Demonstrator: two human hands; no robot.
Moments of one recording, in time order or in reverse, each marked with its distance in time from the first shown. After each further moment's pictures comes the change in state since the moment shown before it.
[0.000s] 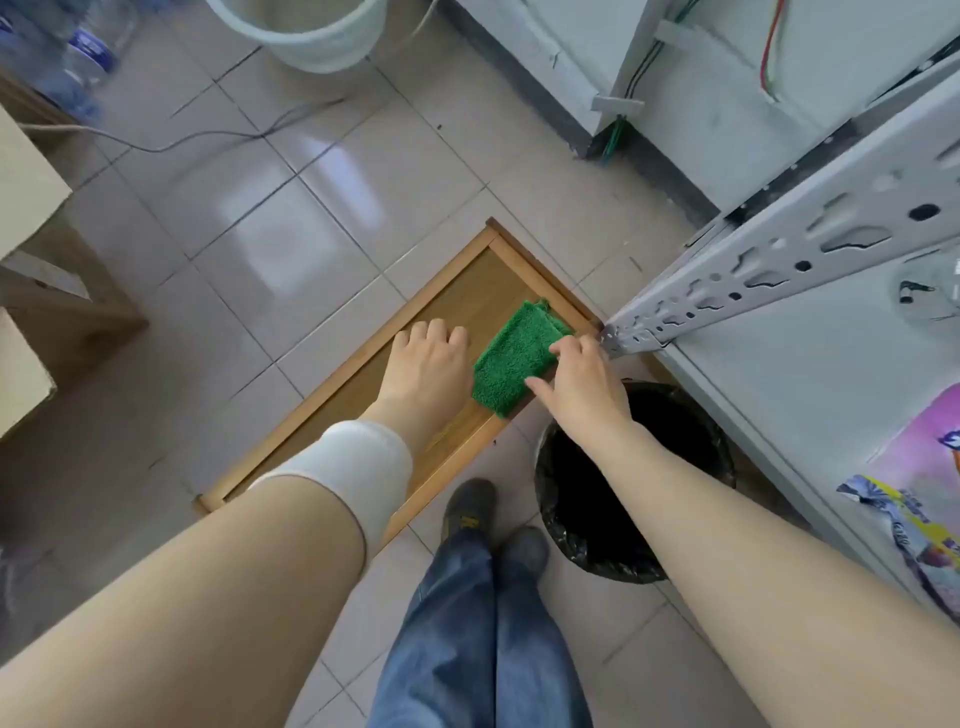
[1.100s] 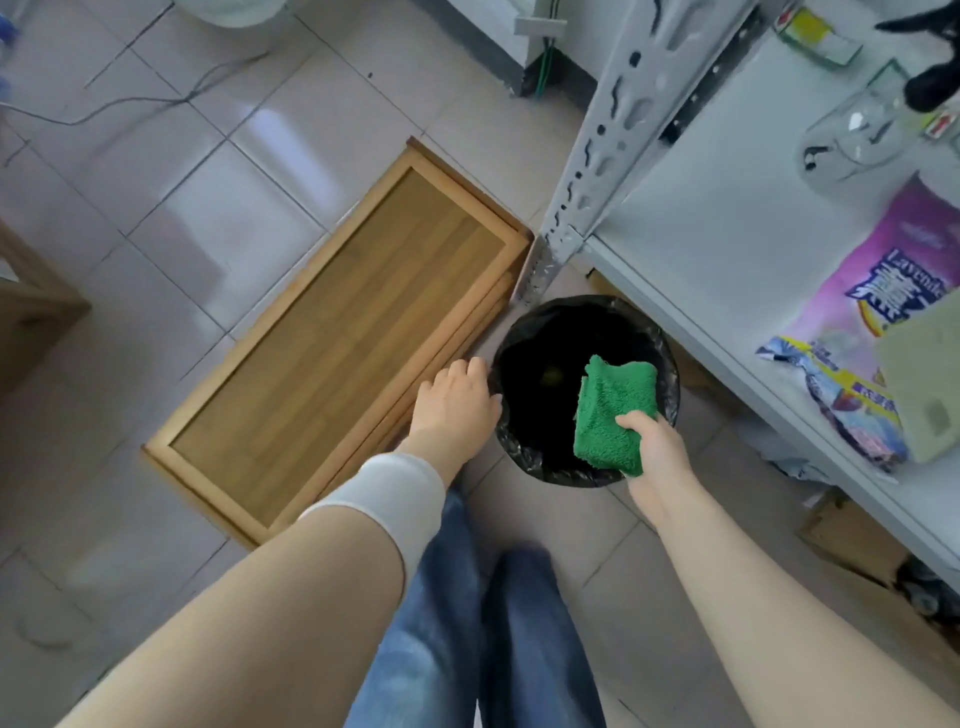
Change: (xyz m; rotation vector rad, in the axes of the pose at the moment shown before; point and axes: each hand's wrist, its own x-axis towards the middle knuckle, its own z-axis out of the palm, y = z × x) left_hand -0.074 0.097 0.078 -0.279 -0.149 0.018; right_hand -0.139 0.138 0.042 1.513 0.153 0.782
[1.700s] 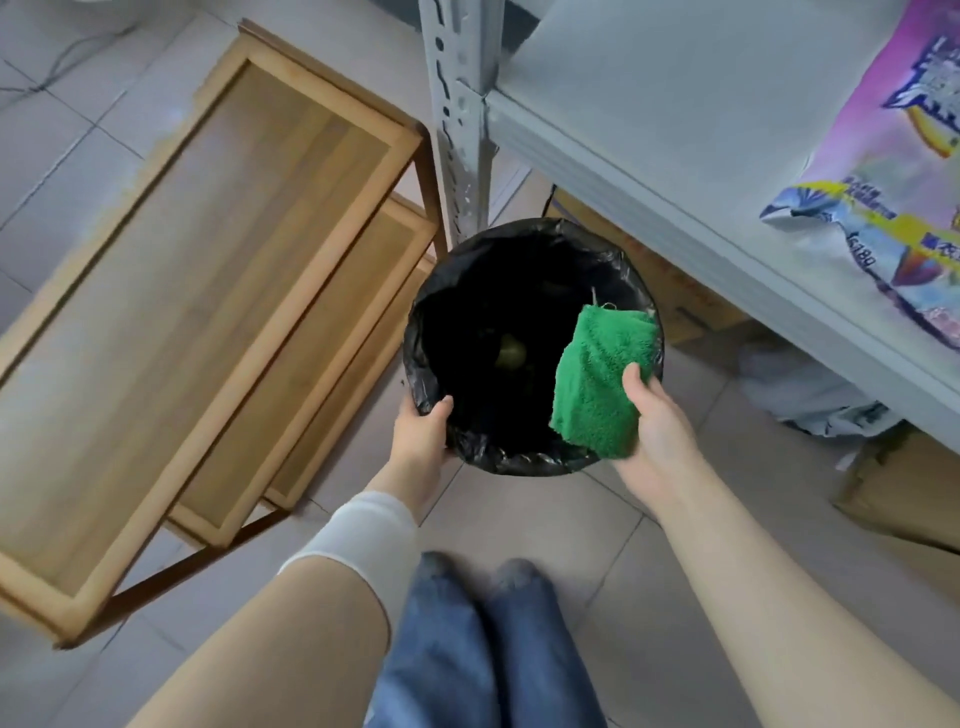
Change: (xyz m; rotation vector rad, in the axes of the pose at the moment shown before) left_hand 0.057 -0.006 0.180 -1.405 0.045 -0.508; right_hand 0.101 0.063 -0.062 0.334 -0.227 -0.056
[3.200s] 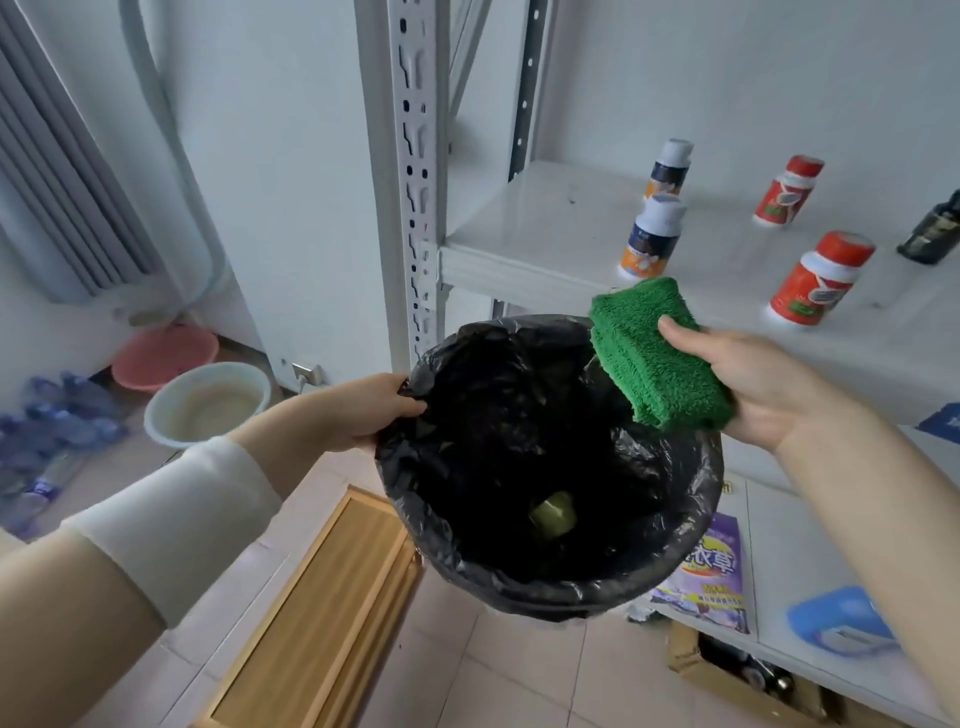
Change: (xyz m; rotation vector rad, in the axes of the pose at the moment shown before) left_hand -0.591 0.454 -0.070 0.843 -0.573 0.563; right_hand -0.648 -0.358 0.171 -0.310 -0.316 -0.599
